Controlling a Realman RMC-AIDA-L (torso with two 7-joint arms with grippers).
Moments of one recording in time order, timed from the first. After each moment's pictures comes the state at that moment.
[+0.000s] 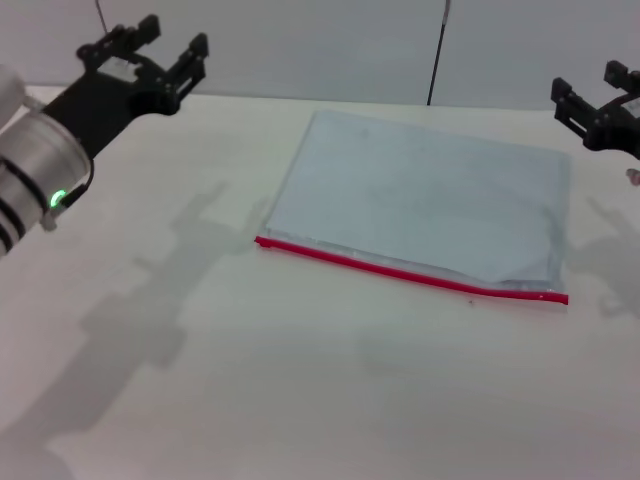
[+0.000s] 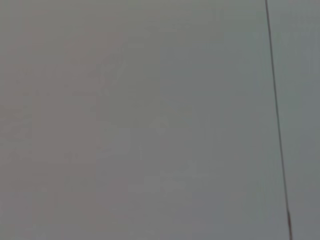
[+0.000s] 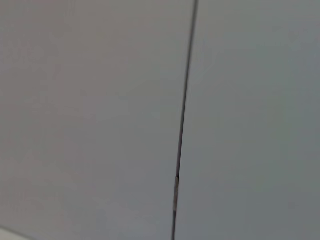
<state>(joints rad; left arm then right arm) -0.23 -2.03 1.56 0.96 -2.64 -0.67 2.43 0.21 2.03 -1.61 -1.12 -0.94 -0.37 1.13</state>
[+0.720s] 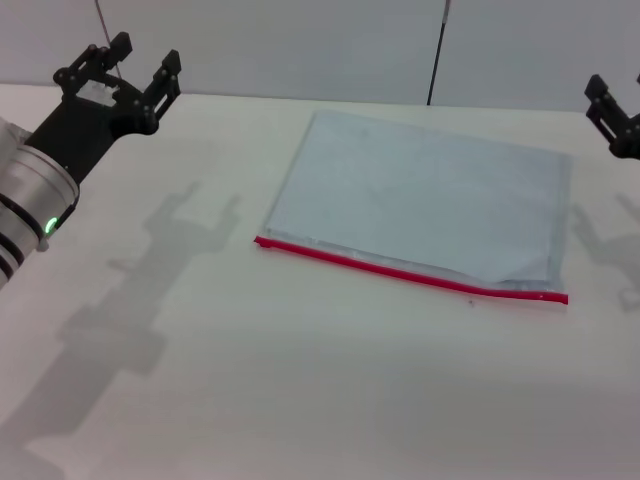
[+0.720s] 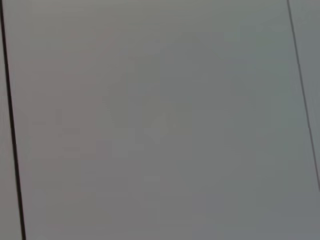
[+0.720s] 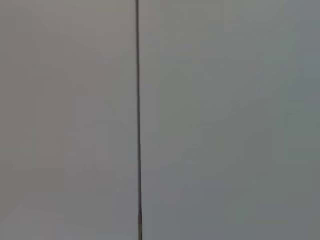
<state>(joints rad) -0.33 -2.03 1.56 0.64 -2.90 -0.88 2.73 0.46 2.04 -1.56 -0.38 -0.16 -0.92 0.44</state>
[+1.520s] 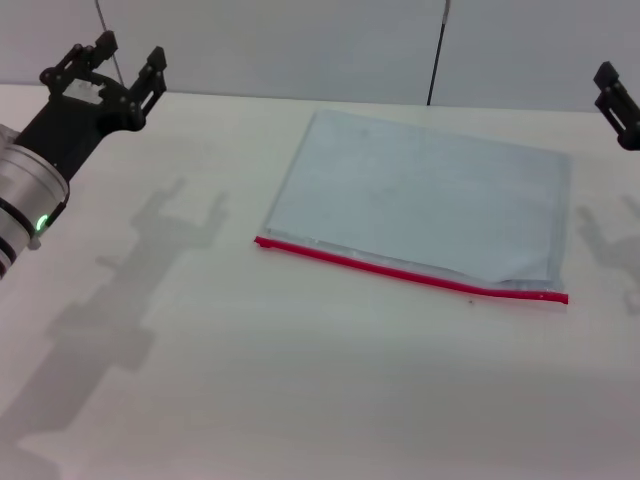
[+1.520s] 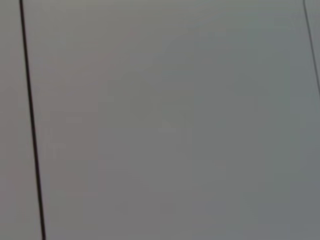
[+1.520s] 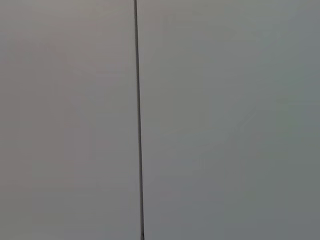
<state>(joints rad) -0.36 -2.04 1.51 0.57 -2.90 -0.92 2.73 0.51 2.03 -1.55 -0.25 -0.11 -1.07 0.42</state>
